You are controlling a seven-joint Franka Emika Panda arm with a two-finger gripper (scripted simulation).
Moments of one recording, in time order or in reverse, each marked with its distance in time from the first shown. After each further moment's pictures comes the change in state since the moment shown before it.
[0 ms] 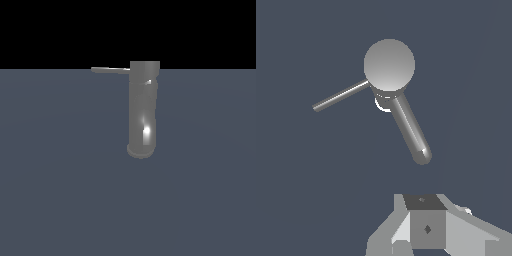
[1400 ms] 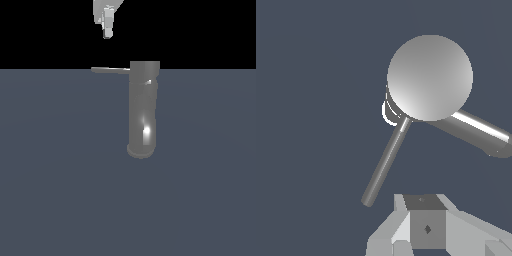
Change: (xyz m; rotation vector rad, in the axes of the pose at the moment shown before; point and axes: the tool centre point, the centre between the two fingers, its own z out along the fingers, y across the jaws) arm 0.087 -0.090 0.084 -0.002 0.018 0.667
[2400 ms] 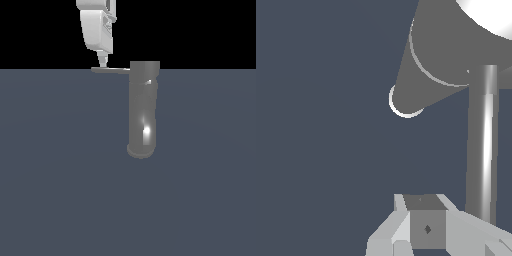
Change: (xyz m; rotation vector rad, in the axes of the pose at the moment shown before) arm -0.002 -0.063 0.072 0.006 0.024 0.395
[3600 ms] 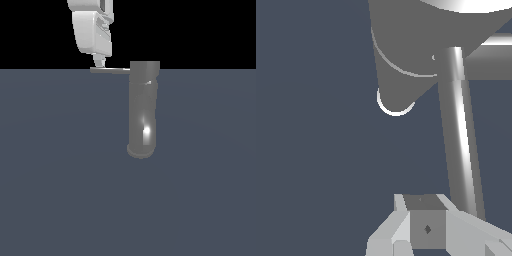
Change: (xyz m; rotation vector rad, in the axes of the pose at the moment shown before) arm -0.004 0.027 0.009 0.006 0.002 0.043
